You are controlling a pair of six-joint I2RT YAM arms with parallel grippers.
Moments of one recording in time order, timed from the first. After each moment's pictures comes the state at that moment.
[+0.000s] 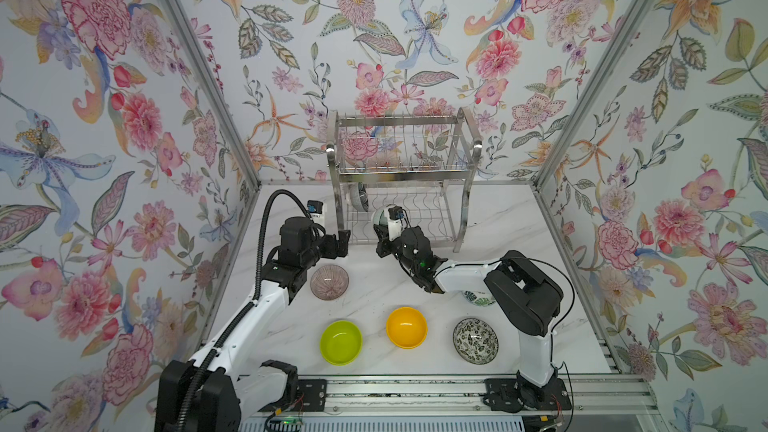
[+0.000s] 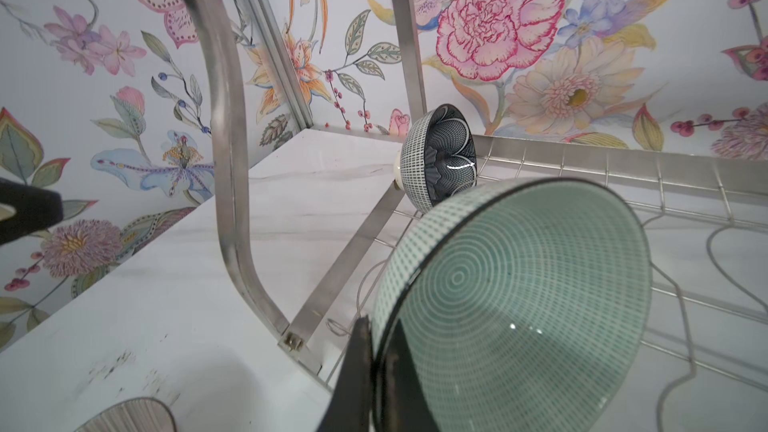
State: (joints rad) left arm -0.26 1.15 0.80 -0.14 0.10 -0.15; right arm 0.82 2.00 1.11 0.76 0.15 0.27
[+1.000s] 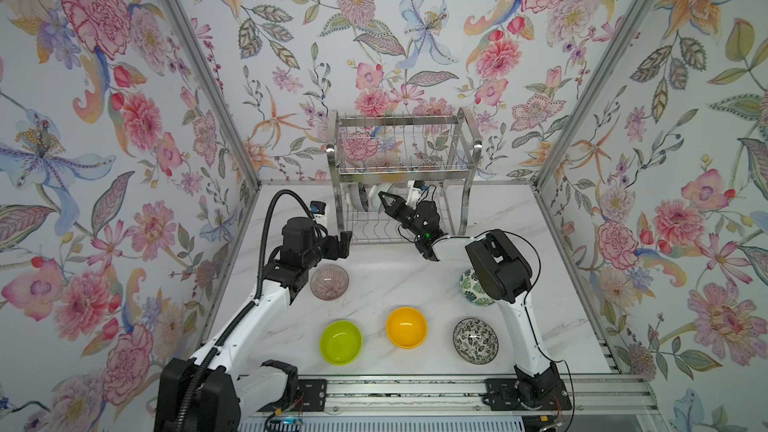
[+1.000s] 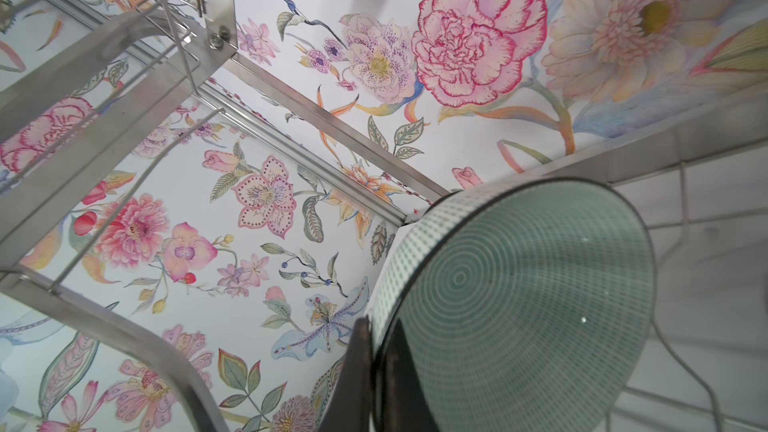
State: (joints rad) left arm -0.28 1.15 0.80 -0.14 0.09 -0.12; right arm 0.58 2.33 1.49 0.97 -0.24 1.03
